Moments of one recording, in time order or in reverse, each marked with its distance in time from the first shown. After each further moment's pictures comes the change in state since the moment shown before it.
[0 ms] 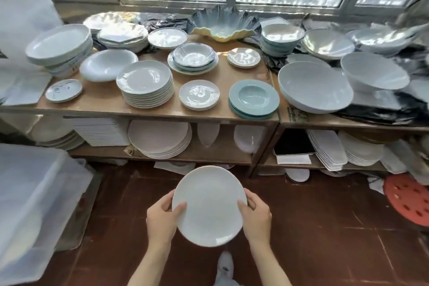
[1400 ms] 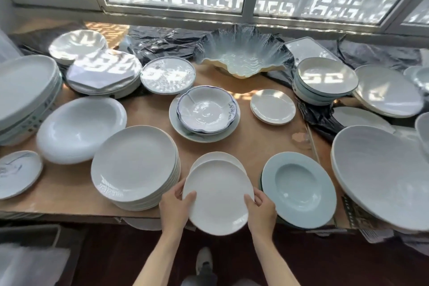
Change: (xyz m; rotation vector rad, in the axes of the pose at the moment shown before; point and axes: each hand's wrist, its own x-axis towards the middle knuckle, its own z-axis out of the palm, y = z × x) left_hand 0.445 0.173 0.109 0.152 -0.036 0.033; right_hand 0.373 -0.188 0.219 -0.039 0.131 0.116
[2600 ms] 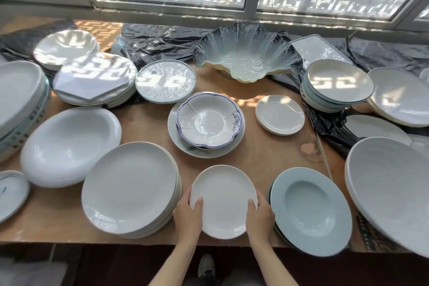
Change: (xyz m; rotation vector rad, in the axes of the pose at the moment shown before) left_hand 0.057 -0.003 0.046 0.188 0.000 0.027; right_hand 0.061 -0.003 0.051 -0.225 0.039 -0.028
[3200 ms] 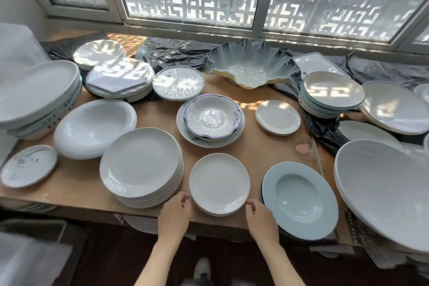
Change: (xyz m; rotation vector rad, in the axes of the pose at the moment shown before) left_hand -0.068 -0.019 -0.043 0.352 -0.013 0.032; right_hand -0.029 0.037 -0.065 -0.421 -0.285 -0.199
